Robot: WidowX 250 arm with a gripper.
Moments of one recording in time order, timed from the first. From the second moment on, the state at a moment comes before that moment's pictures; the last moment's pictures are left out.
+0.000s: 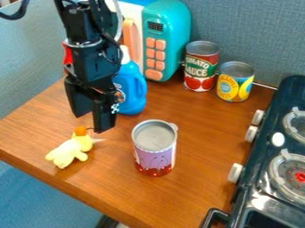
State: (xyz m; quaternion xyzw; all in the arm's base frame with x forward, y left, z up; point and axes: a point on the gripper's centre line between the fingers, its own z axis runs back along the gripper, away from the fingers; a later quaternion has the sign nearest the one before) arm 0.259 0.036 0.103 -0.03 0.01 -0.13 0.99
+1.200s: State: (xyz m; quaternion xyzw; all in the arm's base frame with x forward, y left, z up) arm 0.256 -0.023 0.034 -0.02 0.08 -0.19 0.98
